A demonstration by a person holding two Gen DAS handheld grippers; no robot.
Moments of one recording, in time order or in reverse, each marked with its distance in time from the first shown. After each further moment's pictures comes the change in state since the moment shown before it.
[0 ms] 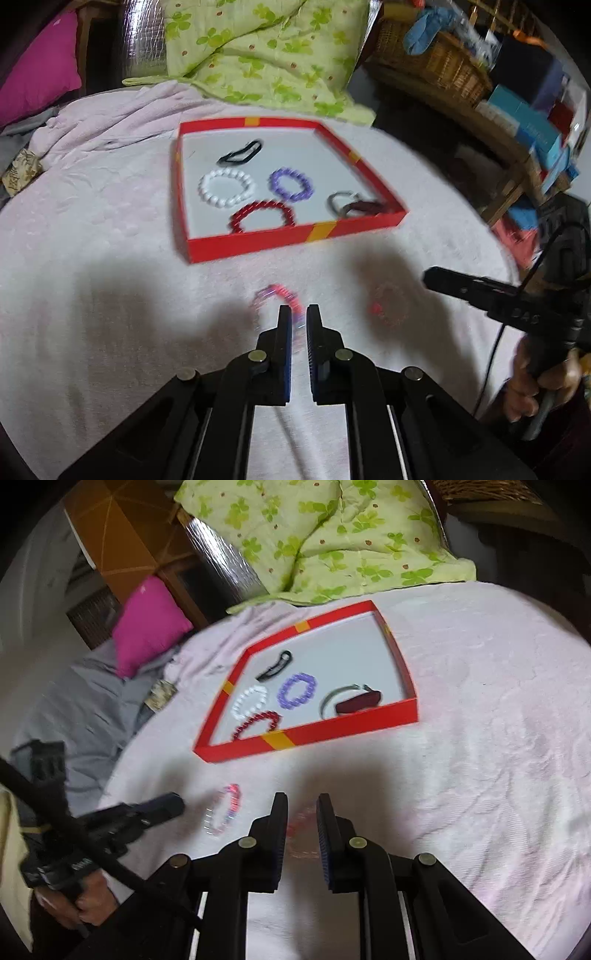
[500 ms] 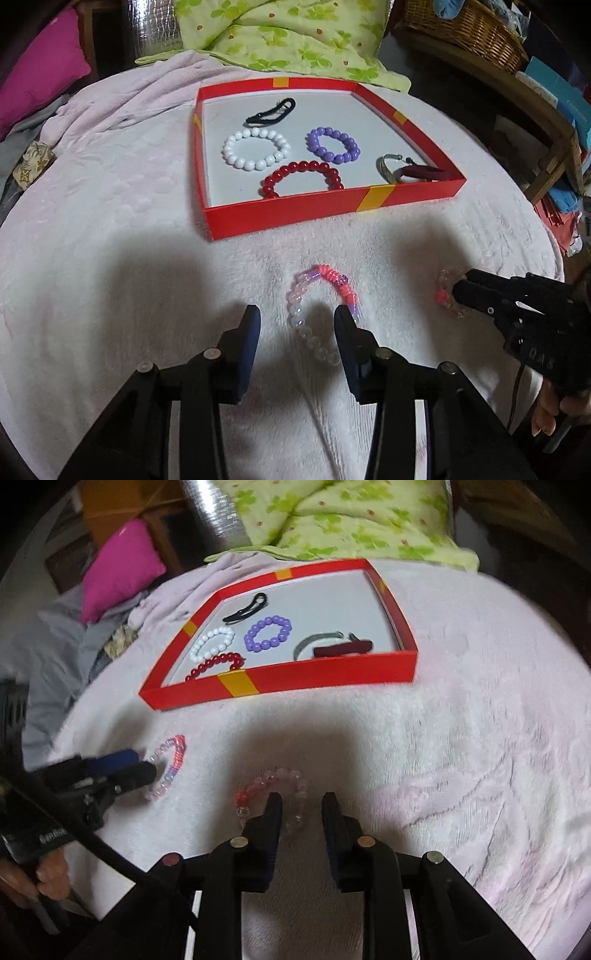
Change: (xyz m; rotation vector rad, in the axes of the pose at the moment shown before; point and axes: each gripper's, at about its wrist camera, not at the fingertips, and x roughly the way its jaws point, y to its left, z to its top) left arm 0.045 0.010 0.000 0.004 0.101 0.127; right arm 0.042 0.011 -0.016 -0.152 0.095 -0.186
